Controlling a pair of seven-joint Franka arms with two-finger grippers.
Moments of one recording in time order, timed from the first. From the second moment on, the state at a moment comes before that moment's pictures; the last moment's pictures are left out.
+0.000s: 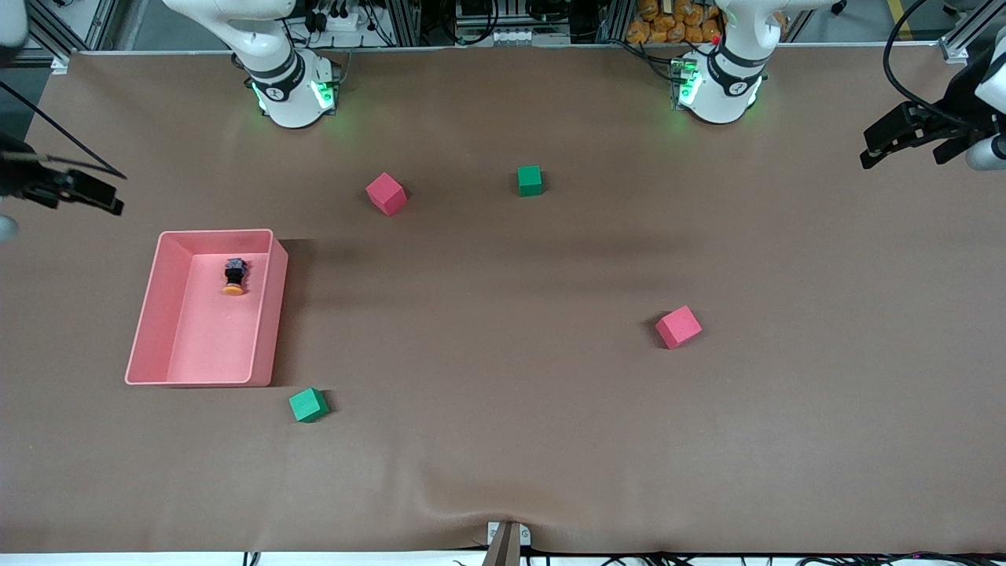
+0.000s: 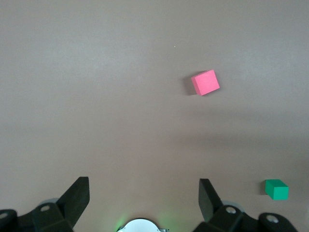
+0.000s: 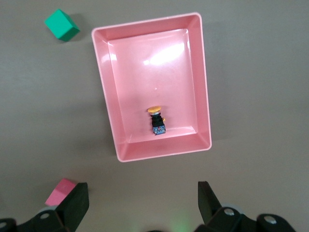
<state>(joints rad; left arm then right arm) 0.05 -0.11 -0.10 -1.60 -0.01 1.46 -0.12 -0.08 -0.03 -0.02 -1.76 -0.01 1.61 0.02</state>
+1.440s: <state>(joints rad) 0.05 -0.11 -0.11 -1.60 -0.01 1.46 -0.12 -0.13 0.33 -0.01 -2.43 -0.01 2.65 0.01</state>
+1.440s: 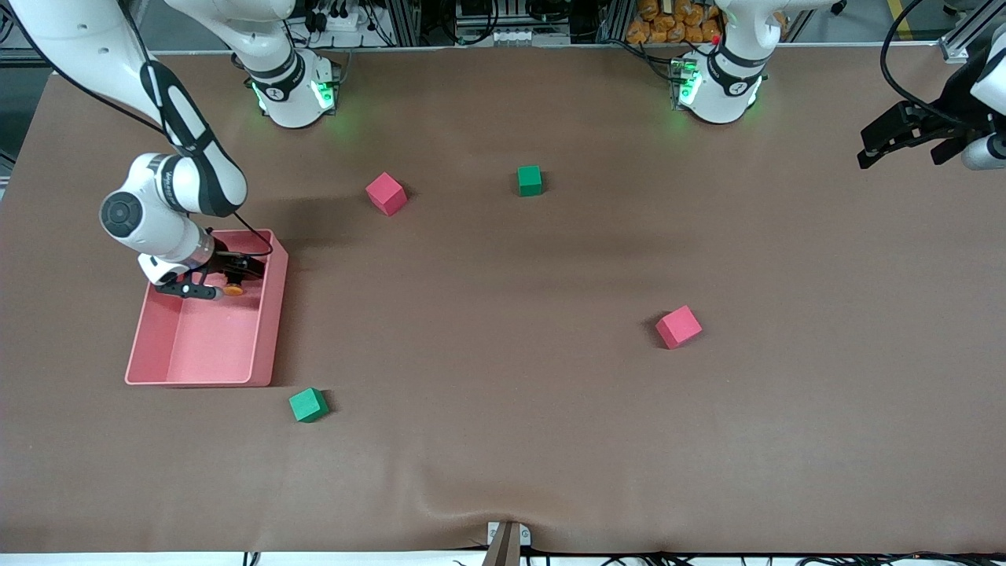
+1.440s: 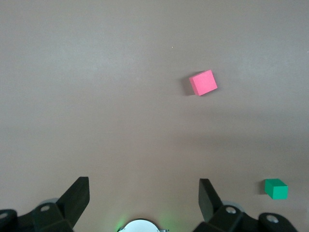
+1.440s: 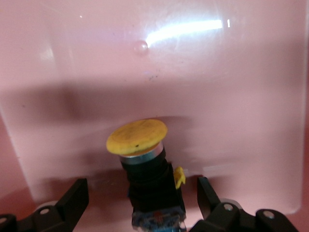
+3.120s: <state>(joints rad) 0.05 -0.11 -0.16 -1.60 -0.01 1.46 -0.12 0.03 0.17 0.00 -2.01 -0.02 2.17 0.01</state>
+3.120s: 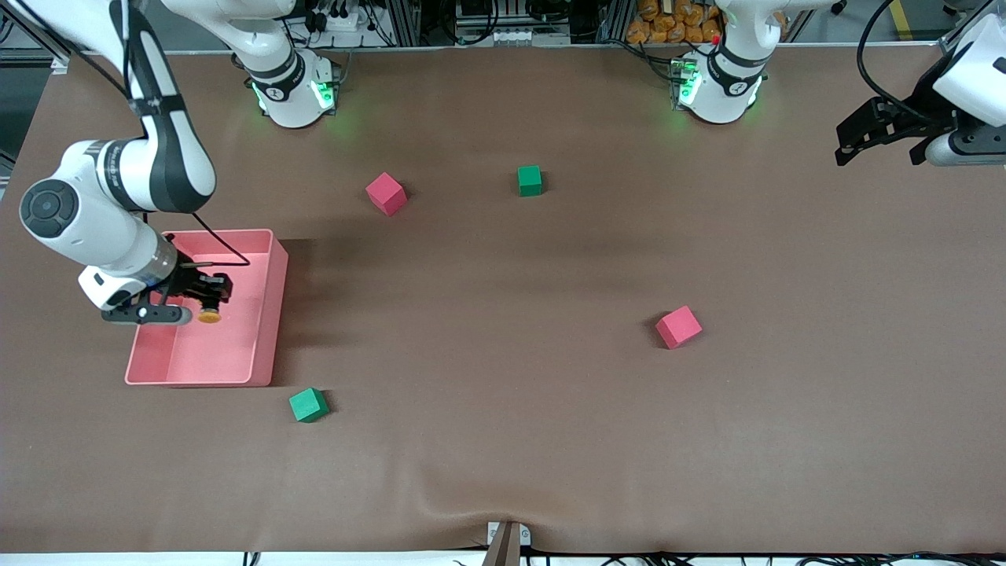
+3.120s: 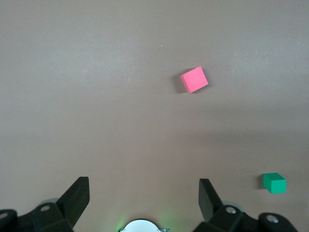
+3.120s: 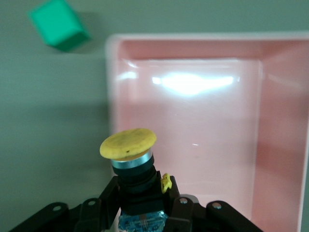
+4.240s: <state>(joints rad) 0.04 -0.10 -0.19 -1.60 -0.01 1.46 -0.12 0.66 0.82 0.01 -1.34 -0.01 2.31 0.72</state>
